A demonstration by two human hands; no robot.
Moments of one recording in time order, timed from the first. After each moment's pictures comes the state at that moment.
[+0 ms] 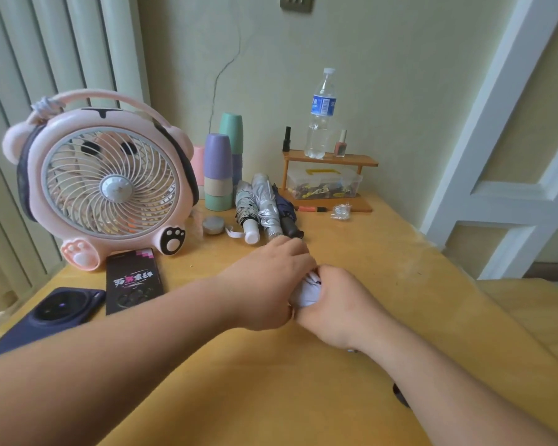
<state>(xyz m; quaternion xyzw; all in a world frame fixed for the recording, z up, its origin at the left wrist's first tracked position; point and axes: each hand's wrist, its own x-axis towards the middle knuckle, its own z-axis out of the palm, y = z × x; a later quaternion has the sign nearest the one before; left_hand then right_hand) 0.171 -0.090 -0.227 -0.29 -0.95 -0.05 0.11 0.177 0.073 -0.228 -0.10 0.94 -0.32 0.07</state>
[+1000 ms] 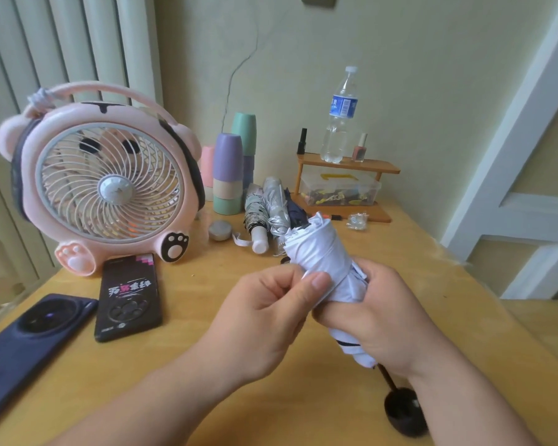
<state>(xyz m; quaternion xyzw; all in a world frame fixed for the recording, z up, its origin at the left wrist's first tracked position) 0.208 -0.073 -0.235 -0.13 -0.68 -0.72 0.10 0.167 0.092 -0.204 -0.23 0.75 -0.61 0.13</state>
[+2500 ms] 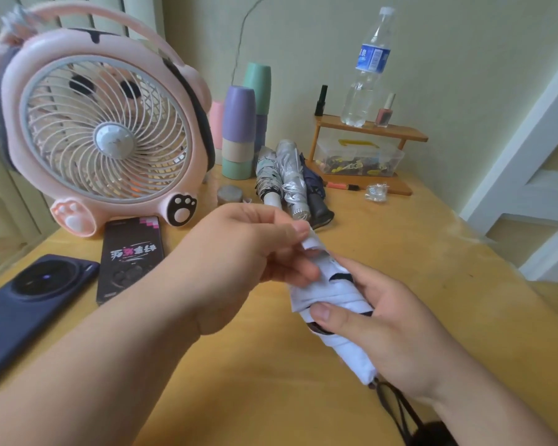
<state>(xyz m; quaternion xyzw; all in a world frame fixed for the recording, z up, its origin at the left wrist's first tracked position) 0.204 -0.111 -0.205 -0.02 -0.65 -0.76 0.03 0.171 0.085 -0.245 -0.27 0.73 -0.60 0.19</state>
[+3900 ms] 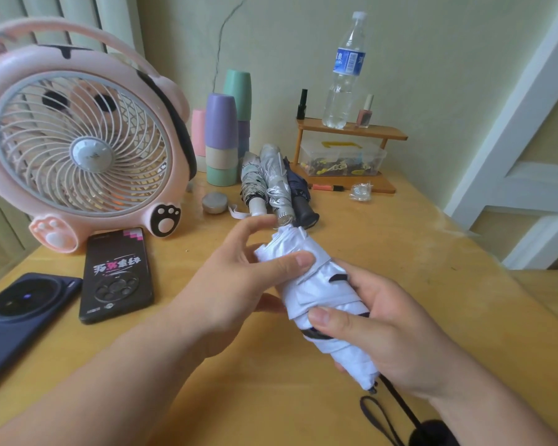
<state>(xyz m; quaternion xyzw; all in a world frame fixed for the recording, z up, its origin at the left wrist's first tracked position) 0.189 -0.101 -0.243 0.01 -0.65 -0.76 0.00 0.173 0.095 -0.242 -0.30 0.65 -0.66 0.22</state>
